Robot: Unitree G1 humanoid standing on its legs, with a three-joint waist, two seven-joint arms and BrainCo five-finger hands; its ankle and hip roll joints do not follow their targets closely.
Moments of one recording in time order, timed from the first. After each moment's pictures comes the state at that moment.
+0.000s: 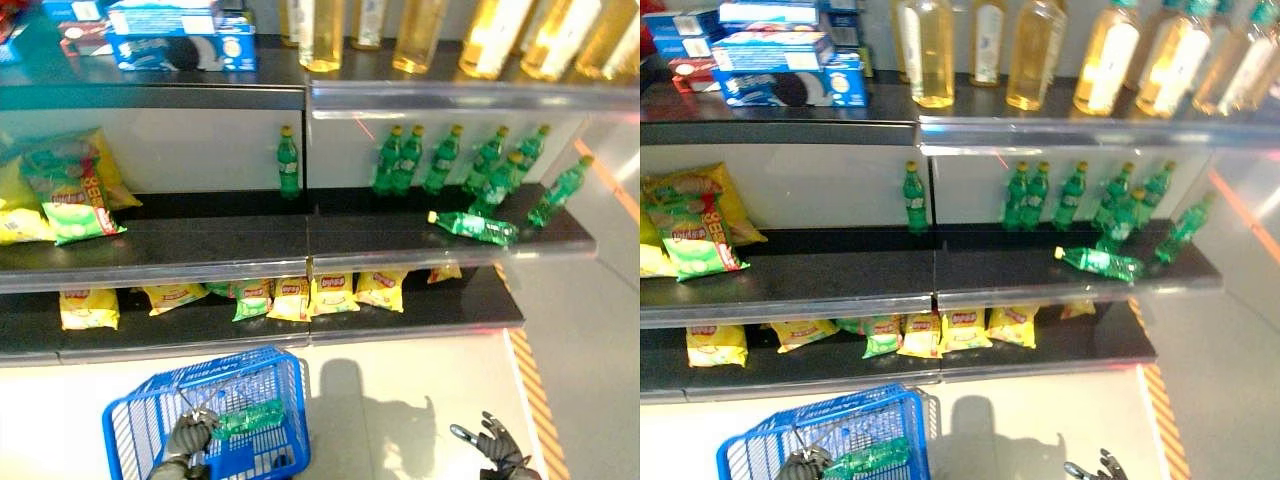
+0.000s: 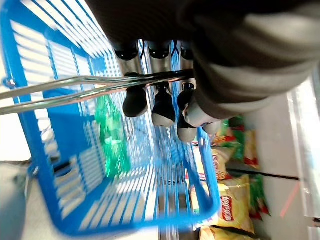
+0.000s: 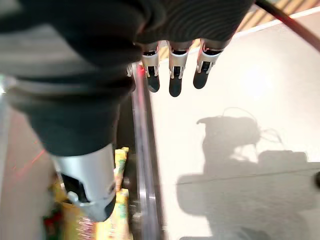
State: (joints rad) left arm 0.10 0.24 -0.06 0.61 -0.30 -0.10 0.13; right arm 0.05 -0.33 0.02 0.83 0.30 -0.11 -0.12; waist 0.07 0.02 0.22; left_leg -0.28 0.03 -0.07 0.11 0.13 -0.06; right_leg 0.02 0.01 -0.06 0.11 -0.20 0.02
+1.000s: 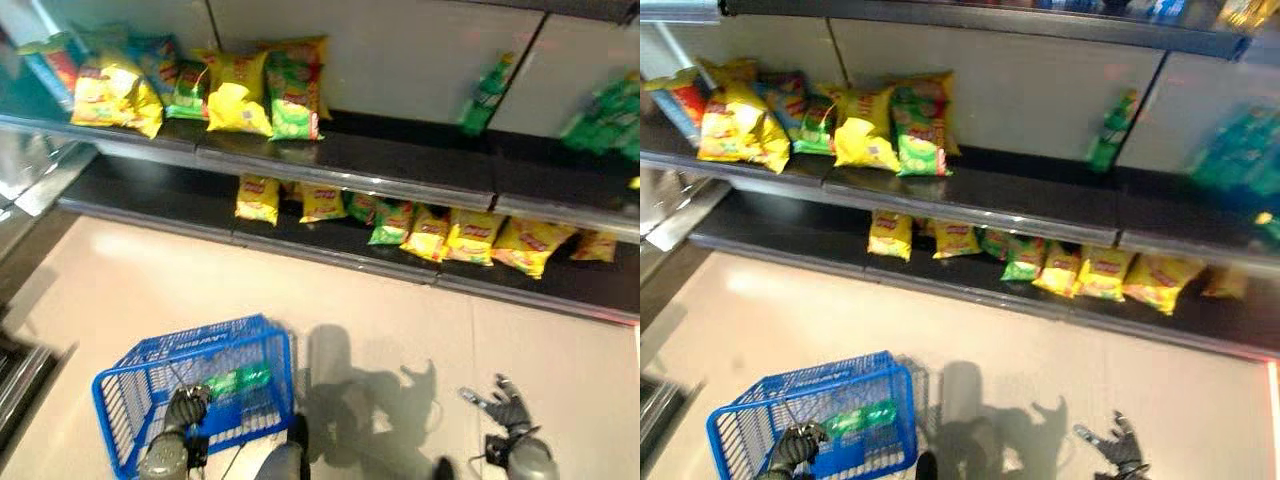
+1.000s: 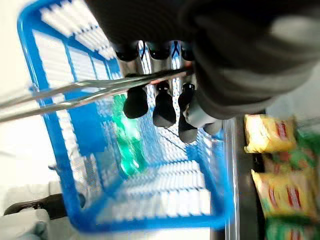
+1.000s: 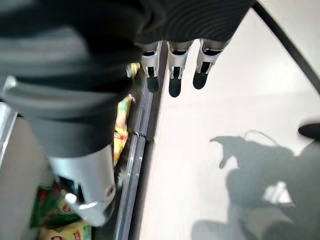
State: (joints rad) left arm -0.01 0.38 -0.08 0.69 -0.25 -0.12 0.17; right arm 0.01 -0.26 -0.03 0.71 0.29 -0.12 -0.19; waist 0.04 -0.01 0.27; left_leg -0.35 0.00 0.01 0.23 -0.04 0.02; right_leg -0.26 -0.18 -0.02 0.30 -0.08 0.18
